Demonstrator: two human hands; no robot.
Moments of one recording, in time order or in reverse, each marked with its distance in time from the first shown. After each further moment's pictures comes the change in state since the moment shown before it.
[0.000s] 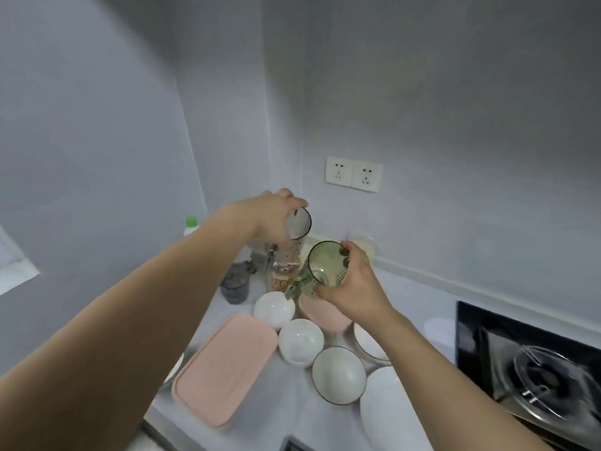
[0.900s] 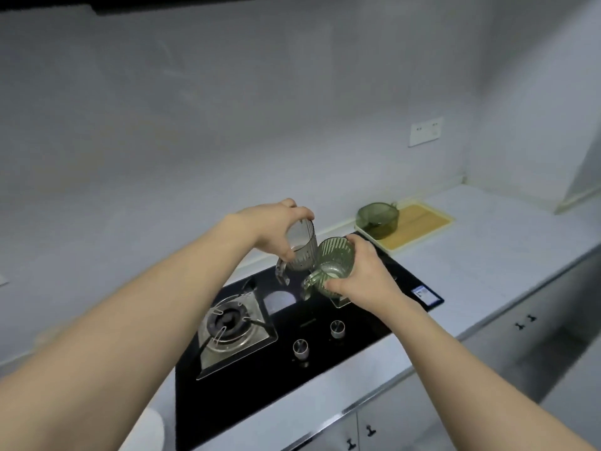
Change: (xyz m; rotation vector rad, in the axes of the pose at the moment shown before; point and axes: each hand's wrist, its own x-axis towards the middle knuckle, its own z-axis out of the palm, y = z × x) left_hand -0.026 0.701 0.005 0.292 0.028 0.932; right_hand -0.409 0.220 -0.447 -0.081 0.712 0.513
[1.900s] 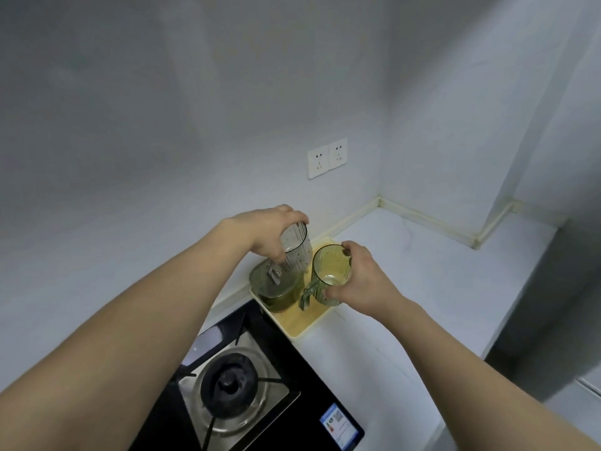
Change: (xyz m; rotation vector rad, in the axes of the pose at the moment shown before) left_hand 0.468 0.086 -0.034 -0.063 -0.065 0.233; right_hand 0.293 0.216 -0.212 -0.128 0.073 0.222
